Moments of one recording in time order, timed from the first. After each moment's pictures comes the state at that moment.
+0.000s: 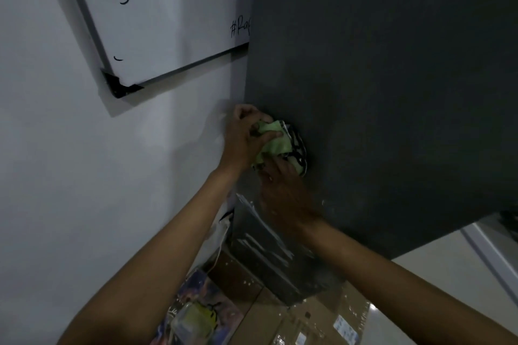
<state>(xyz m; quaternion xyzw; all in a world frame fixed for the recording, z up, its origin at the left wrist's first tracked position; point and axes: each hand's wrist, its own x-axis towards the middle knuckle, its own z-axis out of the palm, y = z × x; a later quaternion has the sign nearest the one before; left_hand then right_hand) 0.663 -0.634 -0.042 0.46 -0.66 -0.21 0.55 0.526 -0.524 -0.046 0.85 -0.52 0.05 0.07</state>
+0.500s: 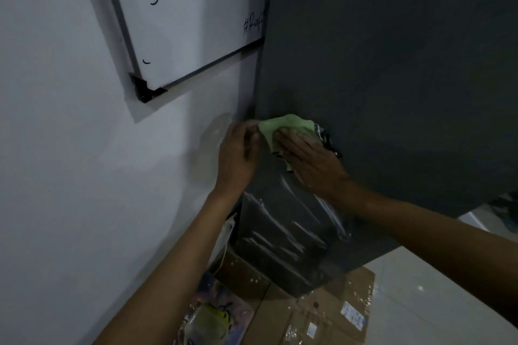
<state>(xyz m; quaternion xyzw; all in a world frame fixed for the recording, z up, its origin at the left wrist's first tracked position) 0.709 -0.597 -0.064 0.47 -0.67 -0.20 0.54 0.492 -0.580 -0.040 0.86 -0.42 0.00 0.28</state>
